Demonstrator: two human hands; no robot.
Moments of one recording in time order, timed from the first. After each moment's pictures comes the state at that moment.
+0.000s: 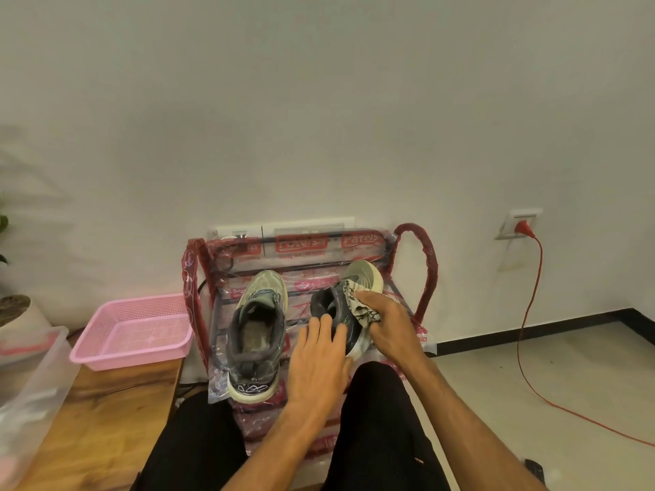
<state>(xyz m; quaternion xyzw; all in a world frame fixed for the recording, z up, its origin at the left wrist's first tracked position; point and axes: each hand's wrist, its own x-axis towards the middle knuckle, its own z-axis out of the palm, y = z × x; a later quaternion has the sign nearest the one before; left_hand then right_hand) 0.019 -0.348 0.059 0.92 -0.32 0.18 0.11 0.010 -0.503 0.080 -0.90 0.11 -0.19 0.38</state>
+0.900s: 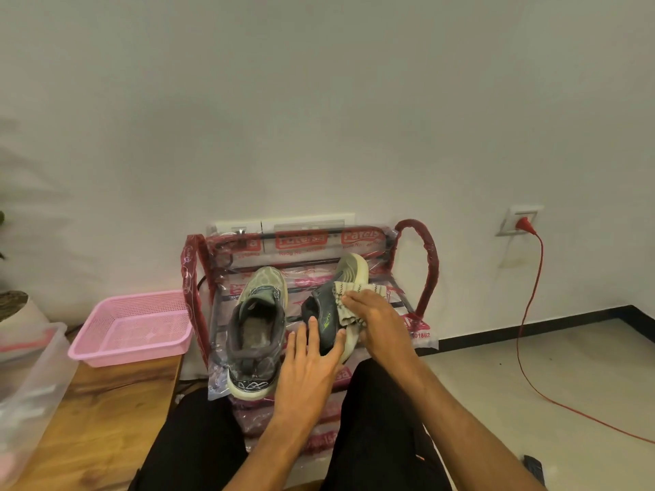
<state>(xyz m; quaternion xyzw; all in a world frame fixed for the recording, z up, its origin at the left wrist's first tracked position) 0.031 -0.331 0.011 0.93 -0.34 0.14 0.06 0.017 -0.496 0.061 -0.96 -0.01 -0.24 0.15</state>
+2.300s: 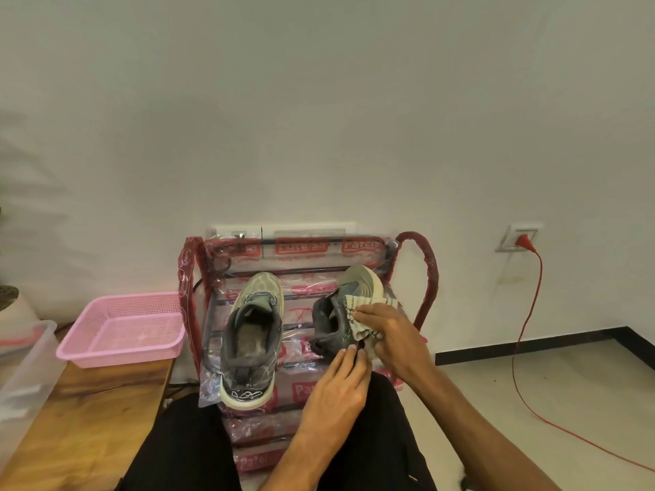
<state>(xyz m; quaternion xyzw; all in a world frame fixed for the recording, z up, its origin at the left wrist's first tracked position) 0.005 -0.363 0.014 0.86 -0.48 0.15 0.07 0.007 -0.526 0.069 -0.96 -0.04 -0.23 0.17</state>
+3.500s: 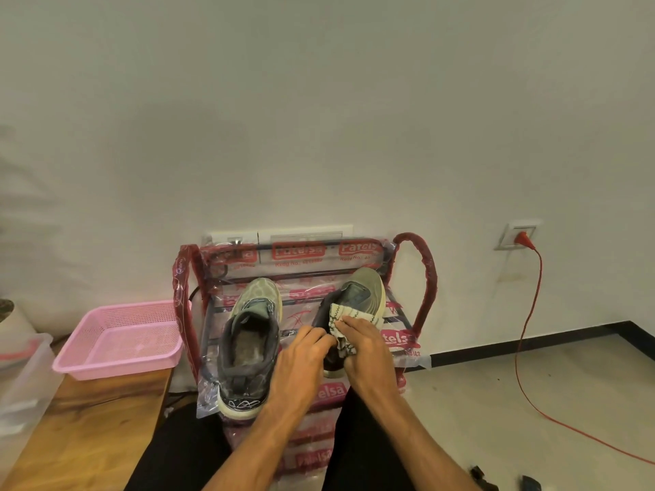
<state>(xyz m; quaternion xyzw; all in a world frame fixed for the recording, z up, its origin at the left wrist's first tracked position) 0.052 -0.340 0.053 0.88 -0.36 0.14 0.26 0.017 -0.473 0.034 -0.93 0.10 -0.26 0.23</state>
